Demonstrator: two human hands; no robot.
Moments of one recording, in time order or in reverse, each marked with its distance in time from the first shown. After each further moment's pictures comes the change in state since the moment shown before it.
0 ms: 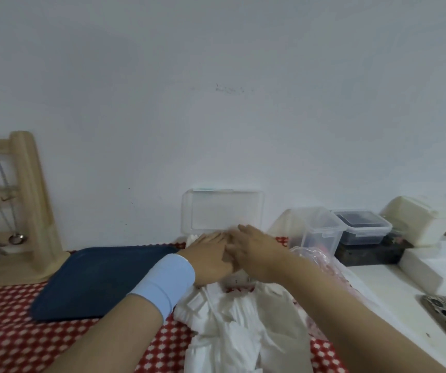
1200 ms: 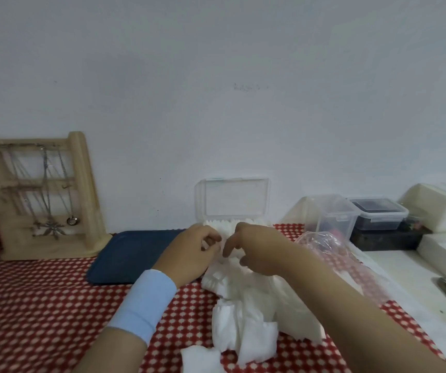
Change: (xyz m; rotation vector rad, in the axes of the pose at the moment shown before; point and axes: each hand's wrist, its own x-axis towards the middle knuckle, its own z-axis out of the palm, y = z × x) left_hand -0.101 -0.016 0.010 -0.367 0.491 -0.175; right_hand -0.036 -0.065 -0.032 0.099 -0.075 -0.049
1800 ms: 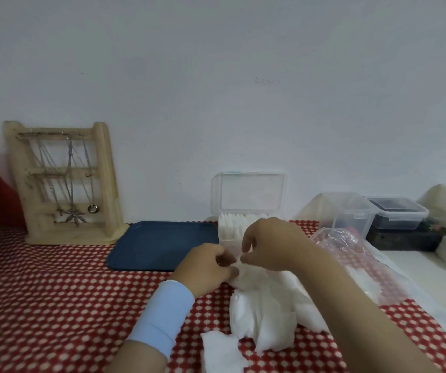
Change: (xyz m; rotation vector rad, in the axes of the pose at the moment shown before) left_hand -0.030 -0.008 0.014 -0.096 -0.165 -0.202; right_hand -0.009 -0.021 -0.002 0.037 0.098 0.133
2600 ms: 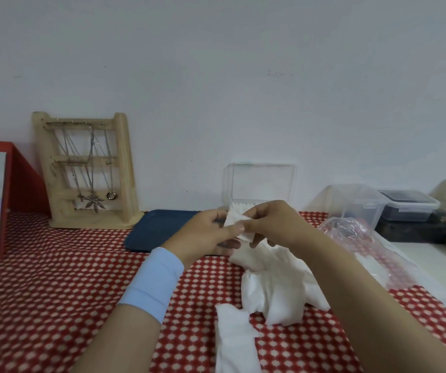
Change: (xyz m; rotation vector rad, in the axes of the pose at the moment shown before) left_hand -0.026 0.013 -0.037 -0.612 -0.037 -0.006; right_hand -0.015 -0.022 0.003 0.942 0.025 0.099
